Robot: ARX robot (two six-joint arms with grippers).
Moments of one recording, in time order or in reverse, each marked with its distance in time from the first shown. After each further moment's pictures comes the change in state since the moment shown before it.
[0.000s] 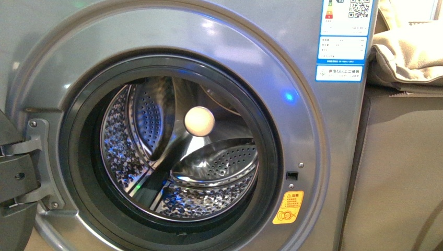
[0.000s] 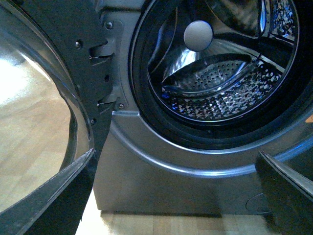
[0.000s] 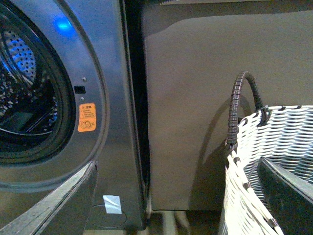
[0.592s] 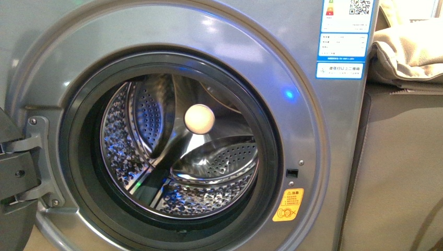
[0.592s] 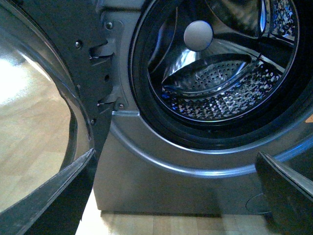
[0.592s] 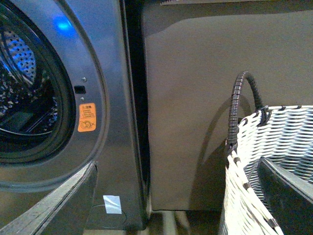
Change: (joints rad) left arm 0.000 0.000 0.000 0.000 0.000 0.000; right arm 0.000 0.000 0.000 0.000 0.000 0.000
